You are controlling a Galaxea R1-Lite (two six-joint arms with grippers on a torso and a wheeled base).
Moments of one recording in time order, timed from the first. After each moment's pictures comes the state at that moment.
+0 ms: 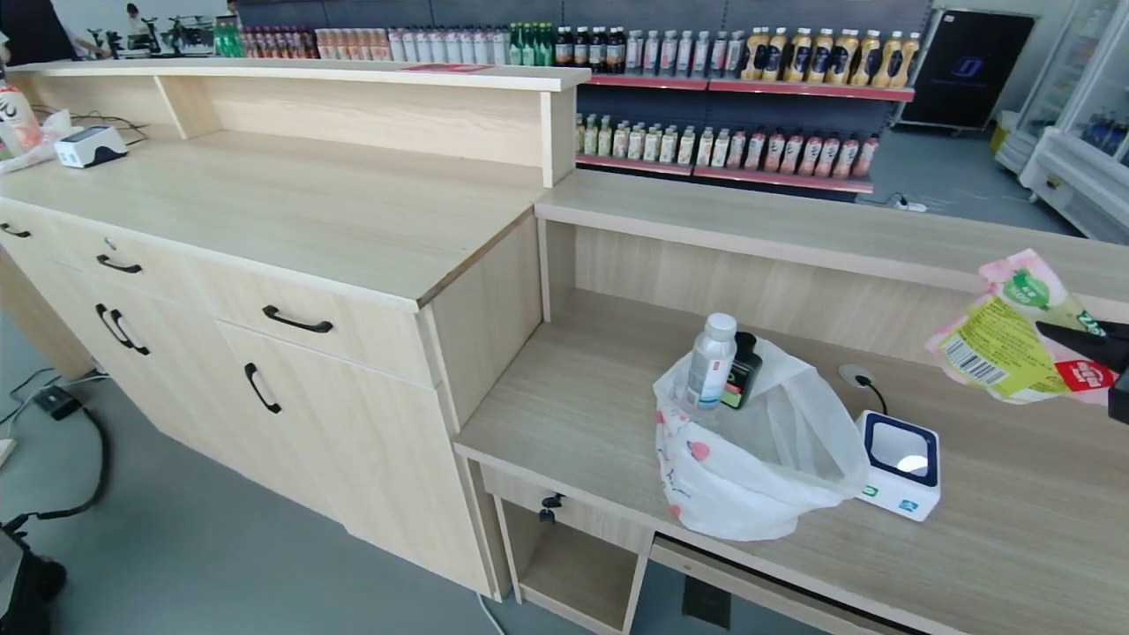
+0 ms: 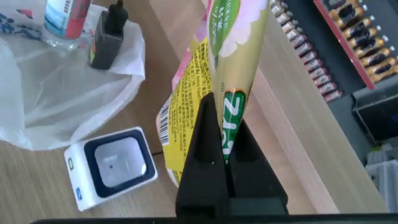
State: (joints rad) left arm -0.01 0.00 0.00 0.00 -0.04 0.00; right arm -0.57 1.62 -0.73 -0.70 0.91 -0.97
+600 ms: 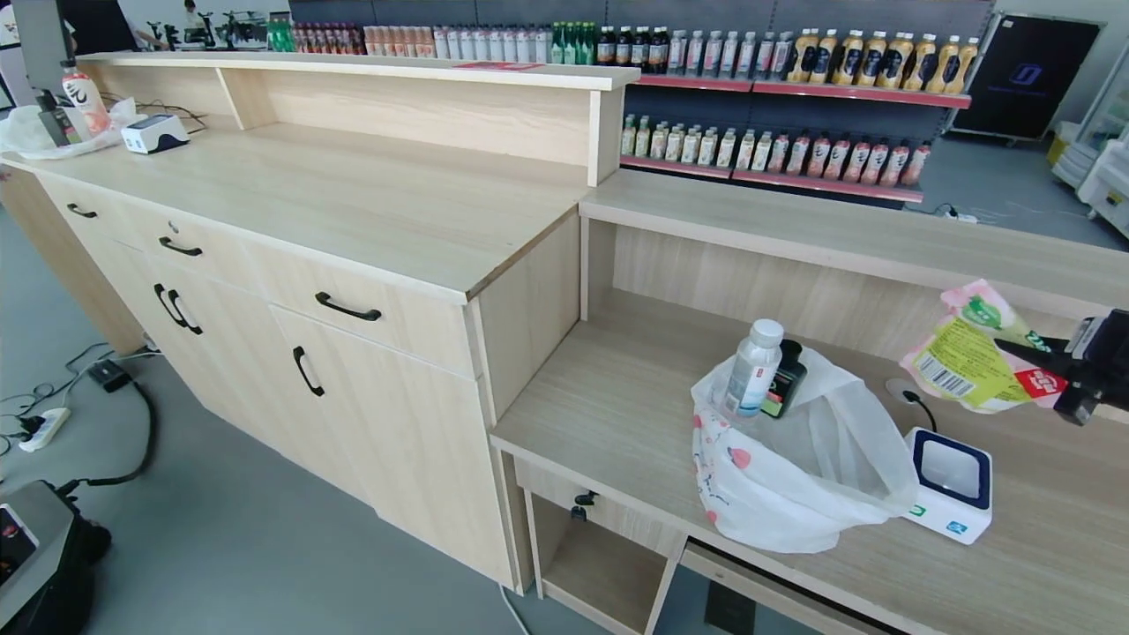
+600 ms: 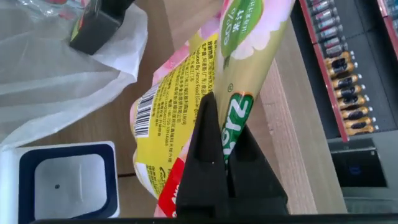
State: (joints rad) left arm -0.01 0.00 0.00 0.00 -0.04 0.00; right arm -0.56 1.84 -0.81 -0.79 0.91 -1.26
